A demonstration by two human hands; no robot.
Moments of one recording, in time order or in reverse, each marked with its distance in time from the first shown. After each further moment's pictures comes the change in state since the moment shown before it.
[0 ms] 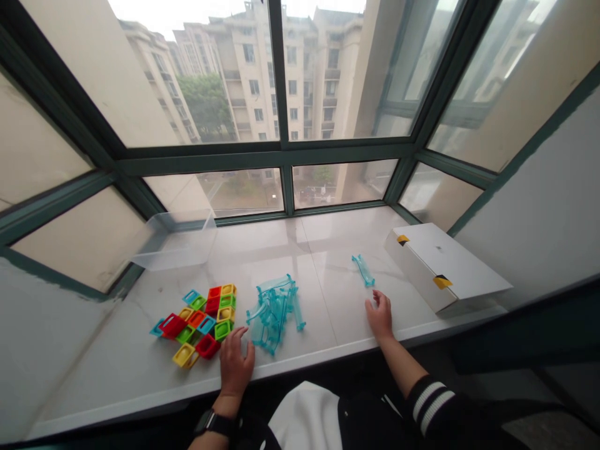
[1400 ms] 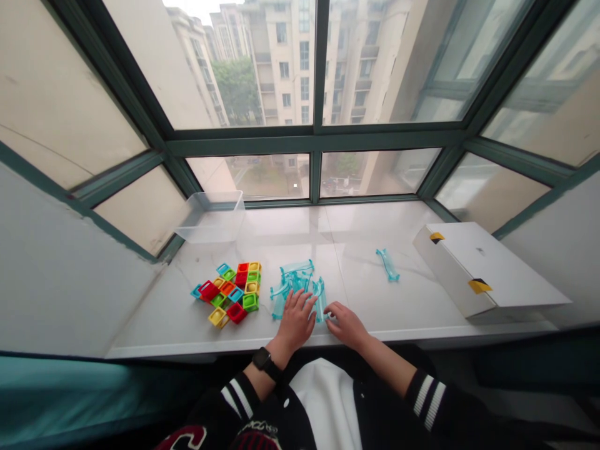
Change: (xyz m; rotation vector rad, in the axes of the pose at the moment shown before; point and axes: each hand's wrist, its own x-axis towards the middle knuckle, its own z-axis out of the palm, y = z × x) left_hand 0.047 0.124 0.004 -0.055 -0.373 0.271; right_hand -0.101 -0.136 0.040 -0.079 -0.957 -0.466
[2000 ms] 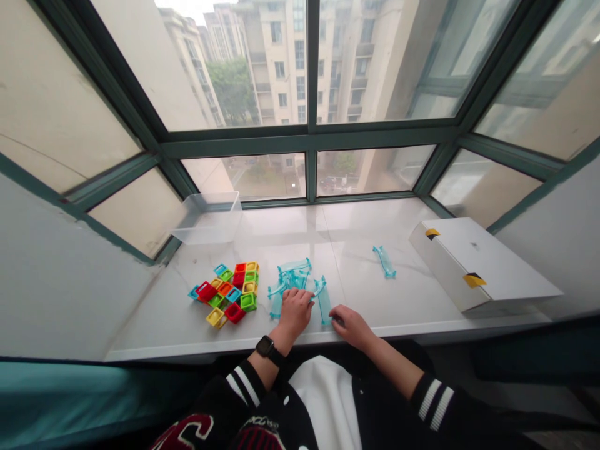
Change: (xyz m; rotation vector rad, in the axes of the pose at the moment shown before) left_hand 0.024 -0.006 0.009 0.049 -0.034 -0.069; right_hand -0.019 0.022 -0.007 0.035 -0.001 0.007
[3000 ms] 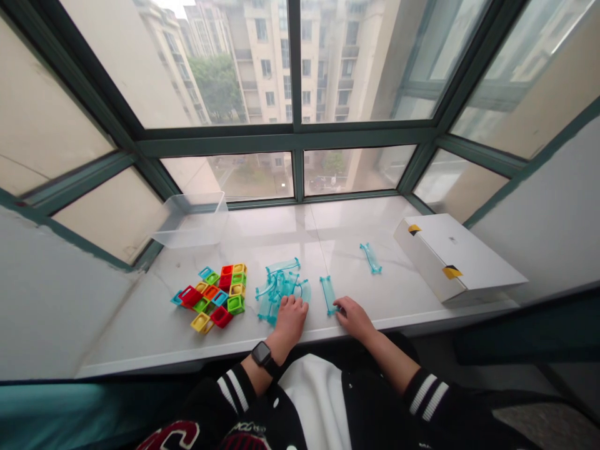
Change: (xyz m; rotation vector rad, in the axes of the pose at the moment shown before) left_hand -0.003 0.029 -0.003 0.307 -0.377 0.069; right_hand -0.012 0.031 -0.024 -0.119 0.102 0.150
